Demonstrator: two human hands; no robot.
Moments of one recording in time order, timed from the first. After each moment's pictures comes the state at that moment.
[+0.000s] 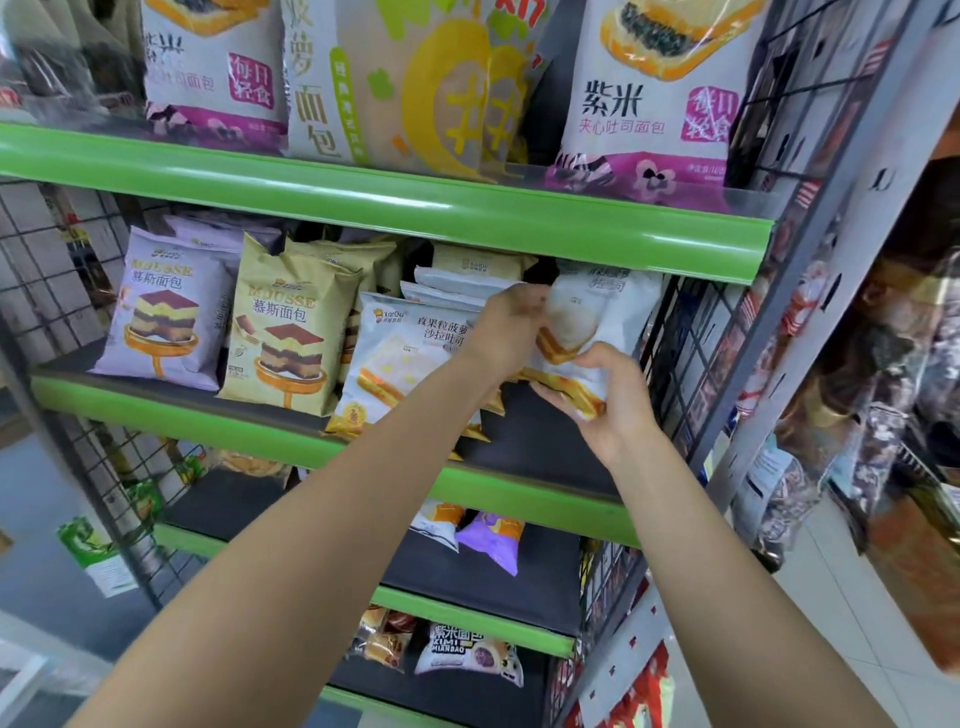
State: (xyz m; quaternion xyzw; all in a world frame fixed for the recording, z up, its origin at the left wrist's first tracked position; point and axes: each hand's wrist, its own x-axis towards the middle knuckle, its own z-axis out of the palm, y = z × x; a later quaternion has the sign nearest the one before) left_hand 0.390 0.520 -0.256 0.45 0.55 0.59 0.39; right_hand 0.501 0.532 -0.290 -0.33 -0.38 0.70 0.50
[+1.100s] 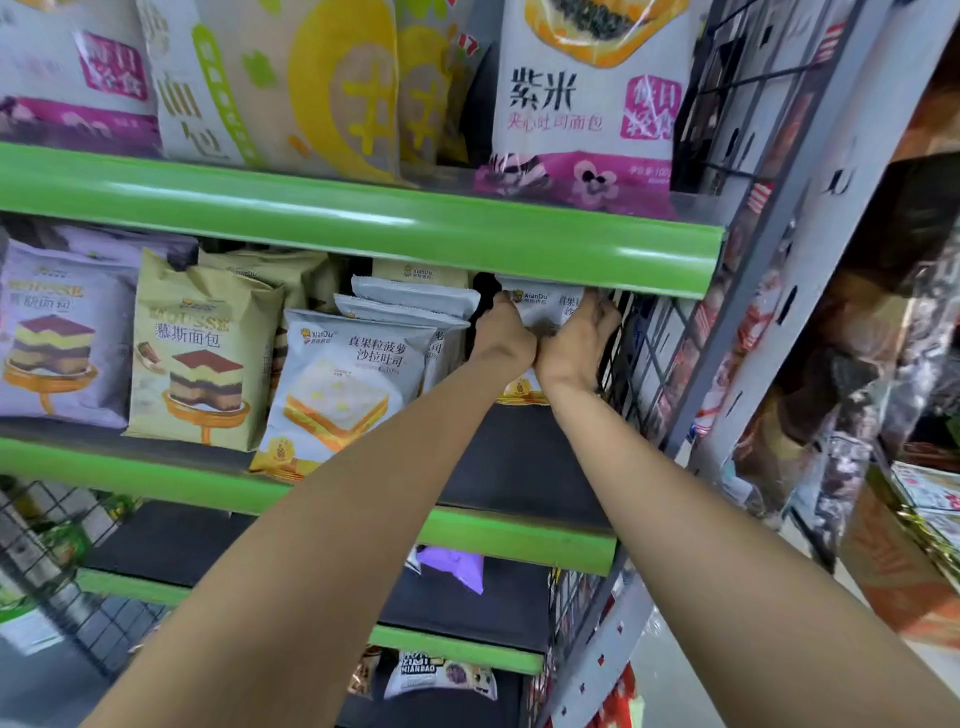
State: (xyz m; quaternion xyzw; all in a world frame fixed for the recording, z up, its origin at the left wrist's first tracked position) left_hand 0.419 0.604 -0.271 0.53 0.70 0.41 0.25; right_hand 0.486 0.617 -0.287 -0.59 -0.60 0.22 0.50
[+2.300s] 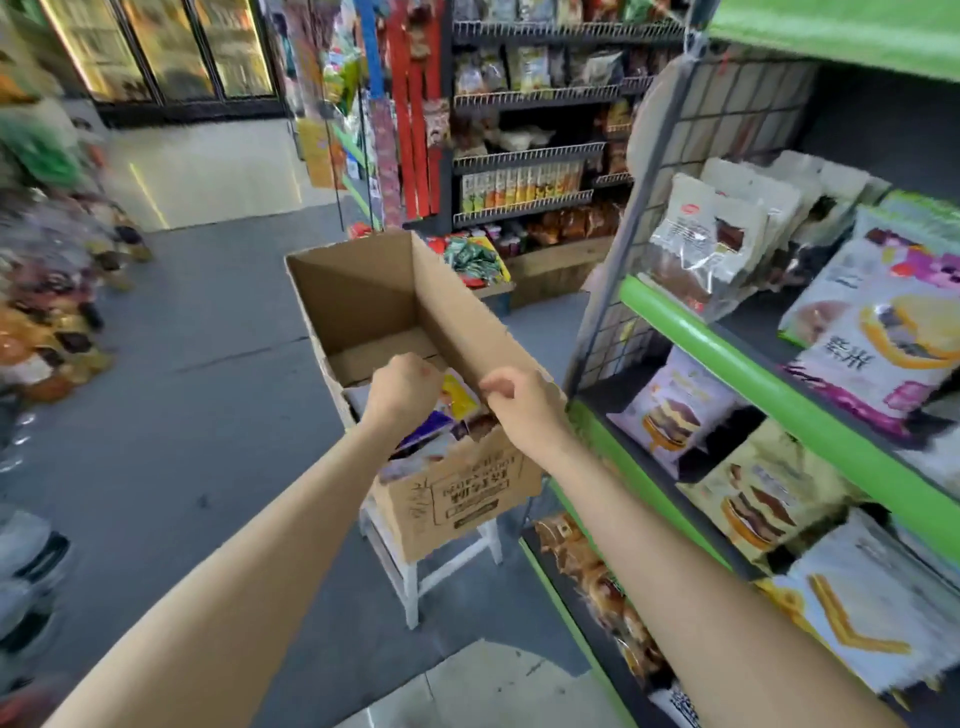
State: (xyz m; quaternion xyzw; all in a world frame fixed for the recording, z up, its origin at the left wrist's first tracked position) left_hand 0.028 0.120 -0.117 0.04 0.93 0.36 0.08; right_hand 0.099 0.243 -0.121 -0.15 -0.90 0.40 0.06
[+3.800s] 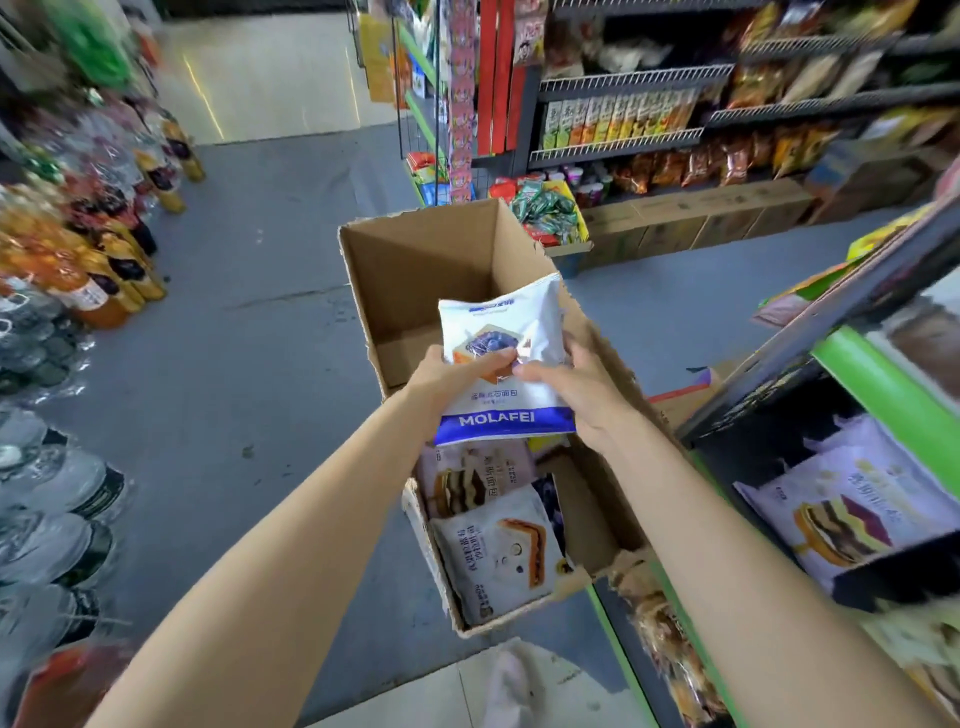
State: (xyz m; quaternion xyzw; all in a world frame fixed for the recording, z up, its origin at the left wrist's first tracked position) left_hand -0.137 0.099 -0.163 -0.14 0.74 0.59 0.30; right_hand -0.089 0.248 -0.161 -0.19 -0.65 0.73 -0.08
